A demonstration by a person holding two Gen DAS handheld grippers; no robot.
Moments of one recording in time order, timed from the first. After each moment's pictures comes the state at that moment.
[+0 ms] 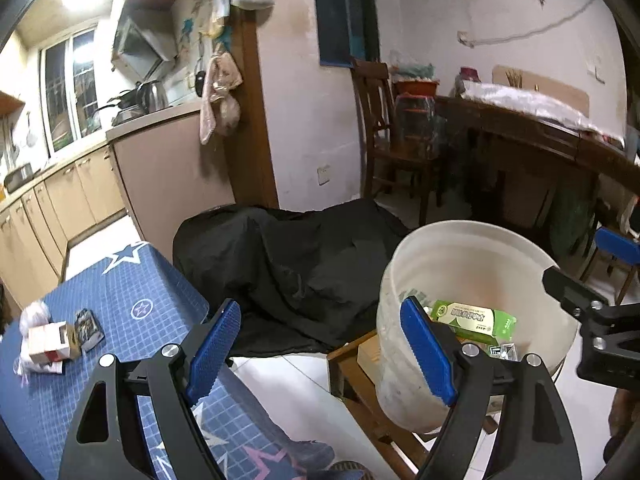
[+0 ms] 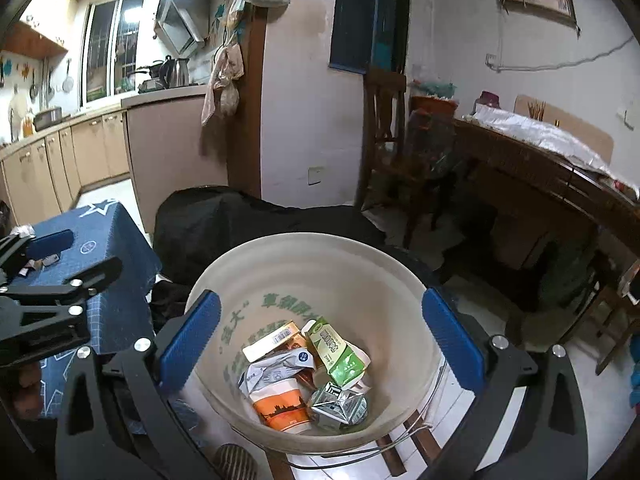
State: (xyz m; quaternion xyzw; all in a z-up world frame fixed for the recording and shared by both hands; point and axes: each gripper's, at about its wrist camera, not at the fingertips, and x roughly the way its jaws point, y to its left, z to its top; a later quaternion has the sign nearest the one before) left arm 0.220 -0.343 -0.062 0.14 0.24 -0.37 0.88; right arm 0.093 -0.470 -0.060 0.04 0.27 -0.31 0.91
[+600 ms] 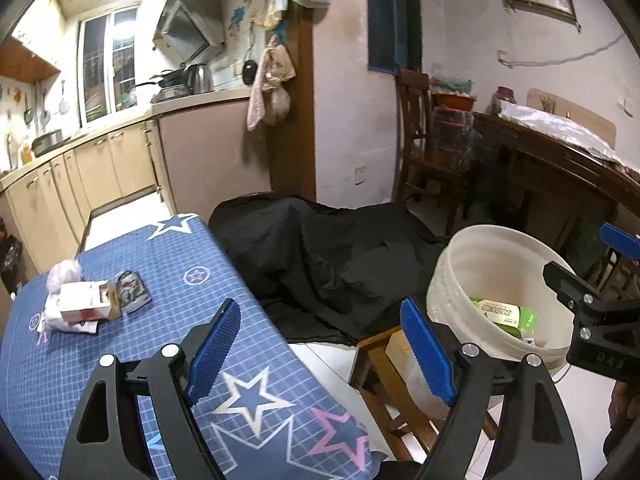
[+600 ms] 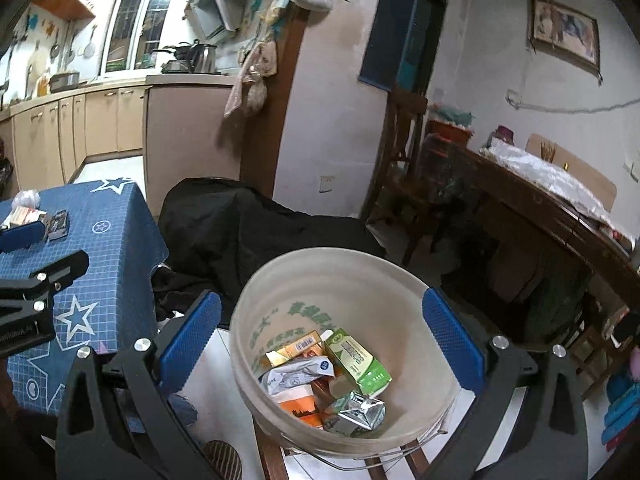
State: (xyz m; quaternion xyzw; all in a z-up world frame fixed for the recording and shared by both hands) left arm 0.238 -0.270 -0.056 0.10 0.26 -0.32 0.90; right arm 0.126 -0.411 -0.048 -0.03 0.27 -0.30 0.91
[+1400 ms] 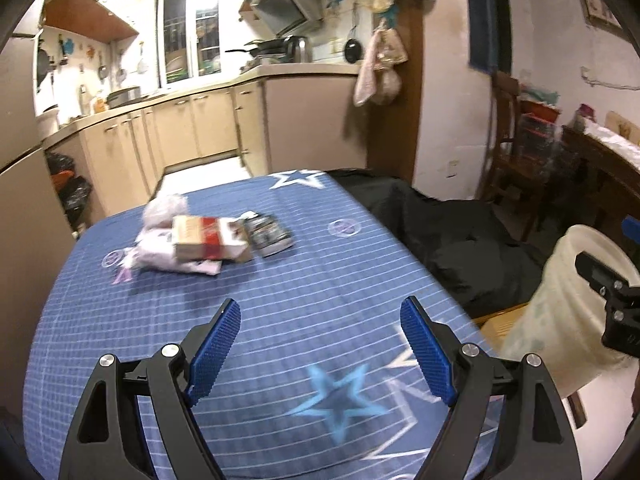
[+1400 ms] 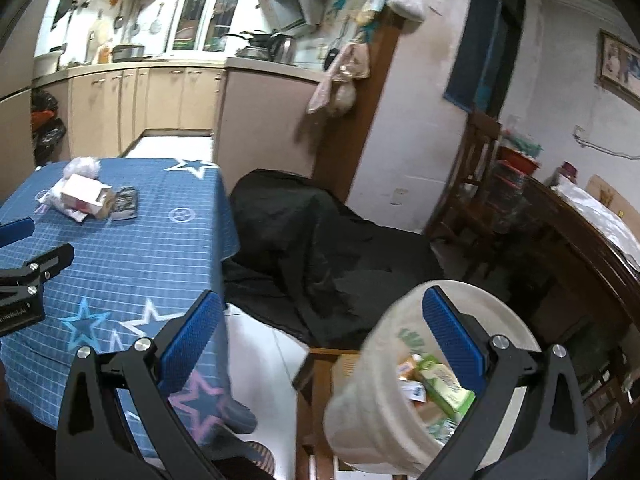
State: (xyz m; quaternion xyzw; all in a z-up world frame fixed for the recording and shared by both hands) left arm 0.287 -0.138 -0.086 0.07 0.30 -0.18 0.94; right arm 0.209 -0.324 -0.062 -0.07 0.30 -0.18 0.93
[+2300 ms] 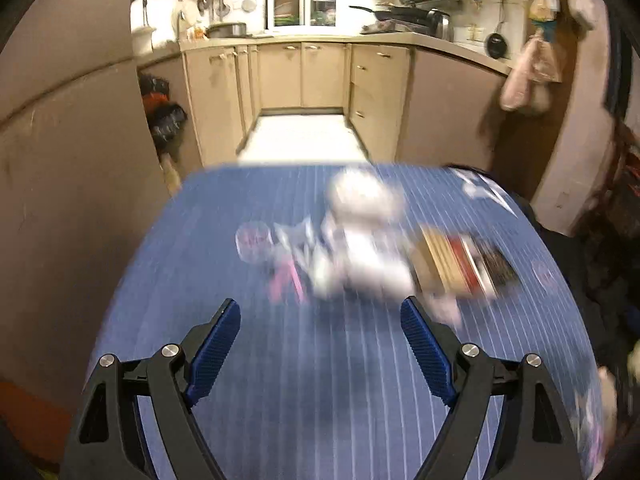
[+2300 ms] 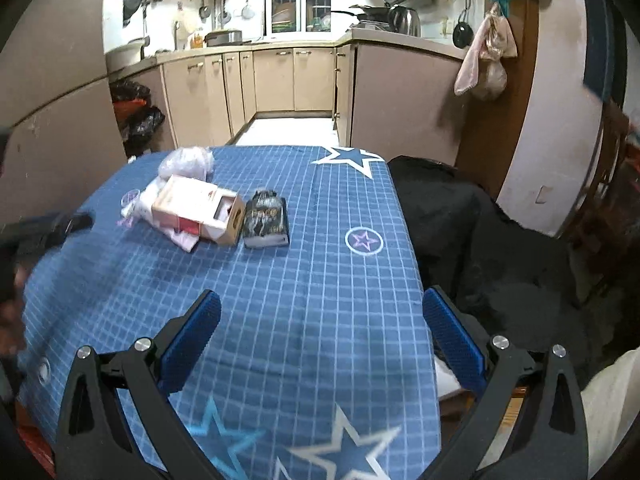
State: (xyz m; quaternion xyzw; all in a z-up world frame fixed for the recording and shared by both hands) left arm 0.454 0.028 -0.069 0.01 0.37 0.01 0.93; right arm 0.351 -0.243 -0.092 0.00 0.34 0.02 0.94
